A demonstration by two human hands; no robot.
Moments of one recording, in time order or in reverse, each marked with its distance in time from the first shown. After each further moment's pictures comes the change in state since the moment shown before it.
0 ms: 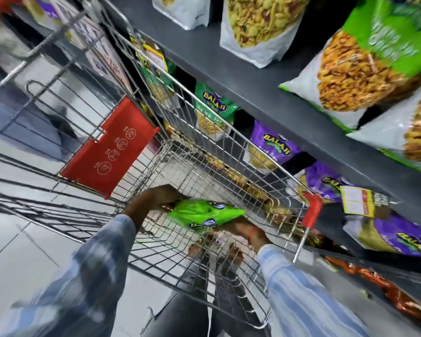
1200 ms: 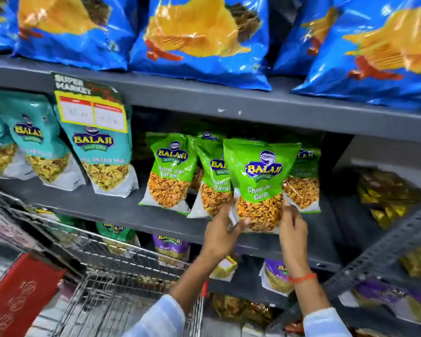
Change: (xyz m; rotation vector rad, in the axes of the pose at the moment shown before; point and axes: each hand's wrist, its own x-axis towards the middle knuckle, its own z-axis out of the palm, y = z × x) left_hand -0.186 0.267 0.274 0.132 0.211 1.169; right_hand -0.231 -0.083 -0.245 0.384 1.257 -0.772
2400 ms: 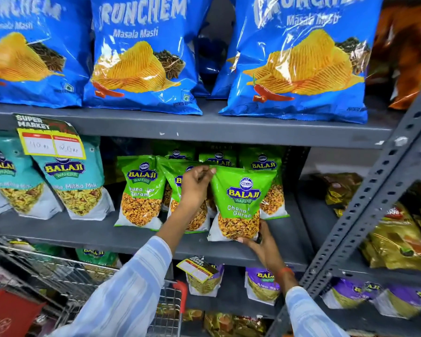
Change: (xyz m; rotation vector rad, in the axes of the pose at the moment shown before) left_hand 0.083 0.086 -0.002 -0.346 0.225 0.084; right_hand 0.037 0.078 -0.046 -0.128 -0.435 -0.037
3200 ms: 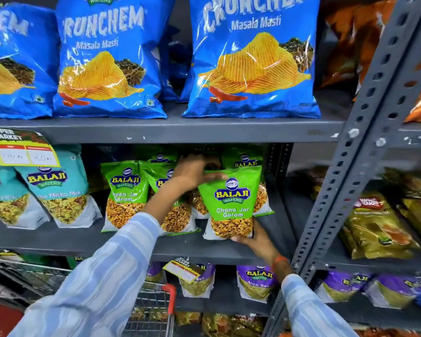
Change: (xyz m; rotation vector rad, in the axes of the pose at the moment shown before) left_hand 0.015 0.058 0.028 1.086 -0.466 0.284; right_hand 0.010 0.001 -0.031 0.100 -0.126 0.037
